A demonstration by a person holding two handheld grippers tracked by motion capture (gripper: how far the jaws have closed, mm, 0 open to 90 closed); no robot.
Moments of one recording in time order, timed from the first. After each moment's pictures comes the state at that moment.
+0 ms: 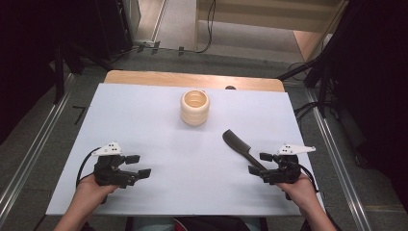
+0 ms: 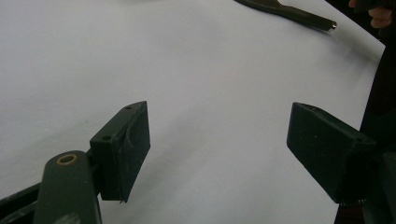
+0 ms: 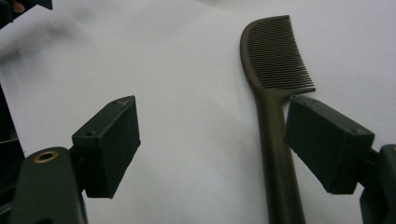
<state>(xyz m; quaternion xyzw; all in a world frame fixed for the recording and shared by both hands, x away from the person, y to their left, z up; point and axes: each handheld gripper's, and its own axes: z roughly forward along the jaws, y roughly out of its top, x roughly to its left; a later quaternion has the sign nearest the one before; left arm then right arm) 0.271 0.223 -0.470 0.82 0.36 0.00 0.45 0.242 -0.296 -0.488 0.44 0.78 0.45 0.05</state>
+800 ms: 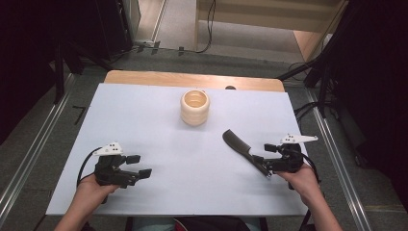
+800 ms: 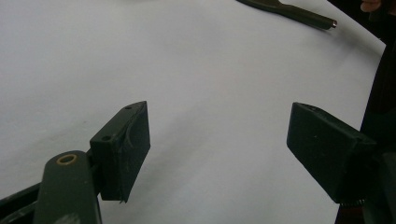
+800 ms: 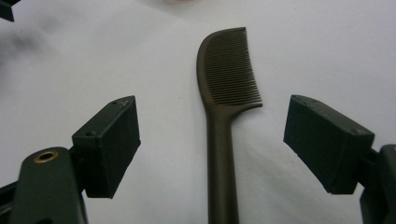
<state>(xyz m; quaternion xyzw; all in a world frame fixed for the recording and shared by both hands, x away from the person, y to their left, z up) 0.271 0.222 -0.470 0.82 0.36 0.00 0.45 0.272 -0.311 -0.484 0.46 0.77 0.44 0.07</state>
